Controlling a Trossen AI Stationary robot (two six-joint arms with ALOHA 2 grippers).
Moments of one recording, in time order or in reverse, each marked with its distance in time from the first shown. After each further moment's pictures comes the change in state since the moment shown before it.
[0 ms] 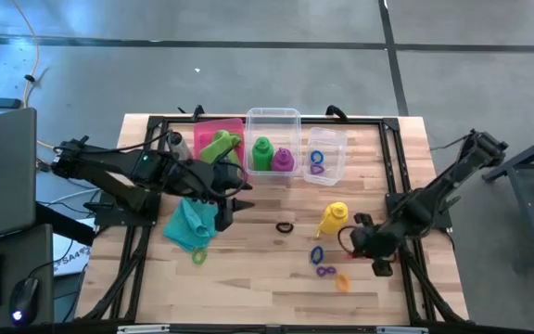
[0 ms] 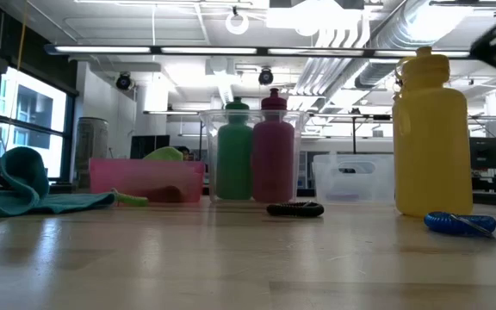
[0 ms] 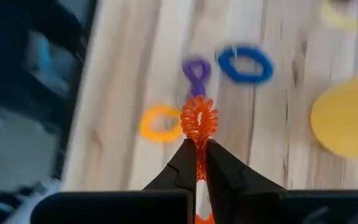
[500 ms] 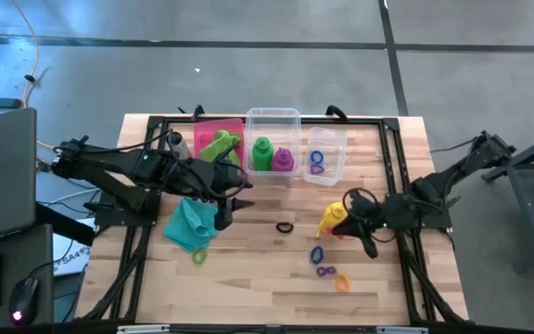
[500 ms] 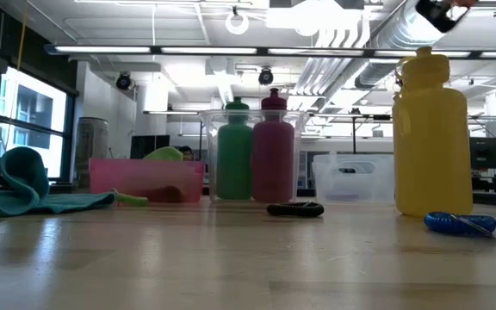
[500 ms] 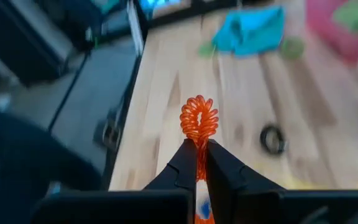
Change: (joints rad) left arm 0.008 0.000 0.000 0.000 -0.005 0.063; right arm -0.151 -0.162 0.001 0.325 0.210 -0.060
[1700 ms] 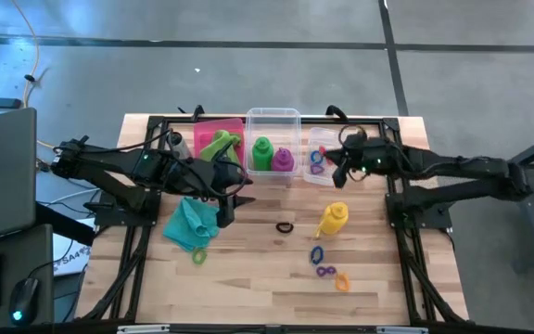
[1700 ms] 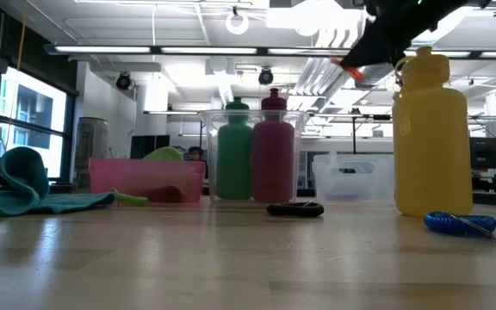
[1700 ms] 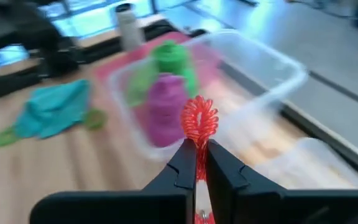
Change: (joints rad) left arm 0.000 0.000 0.000 0.004 -0.052 -0.009; right arm -0.705 0.000 0.001 0.016 0.040 -0.258
